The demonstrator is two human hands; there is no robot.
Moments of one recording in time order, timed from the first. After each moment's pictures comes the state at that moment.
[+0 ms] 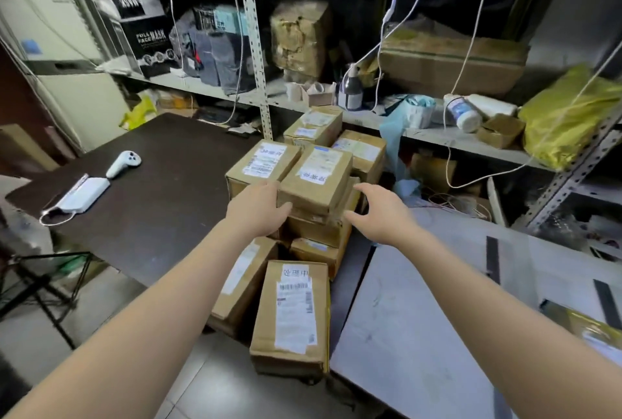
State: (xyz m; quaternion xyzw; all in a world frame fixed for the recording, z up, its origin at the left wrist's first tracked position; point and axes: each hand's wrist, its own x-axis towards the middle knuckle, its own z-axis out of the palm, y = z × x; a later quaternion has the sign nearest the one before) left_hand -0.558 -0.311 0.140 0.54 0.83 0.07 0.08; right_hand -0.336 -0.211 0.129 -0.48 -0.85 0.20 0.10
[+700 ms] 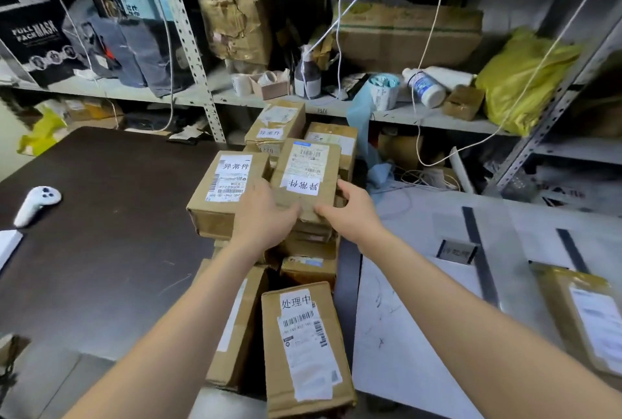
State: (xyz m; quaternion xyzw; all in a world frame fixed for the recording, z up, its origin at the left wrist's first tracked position) left_hand -0.571 -0.243 0.120 0.51 0.79 0.27 0.20; right_hand -0.406 -0.196 0.099 -0.54 -0.62 0.47 0.31
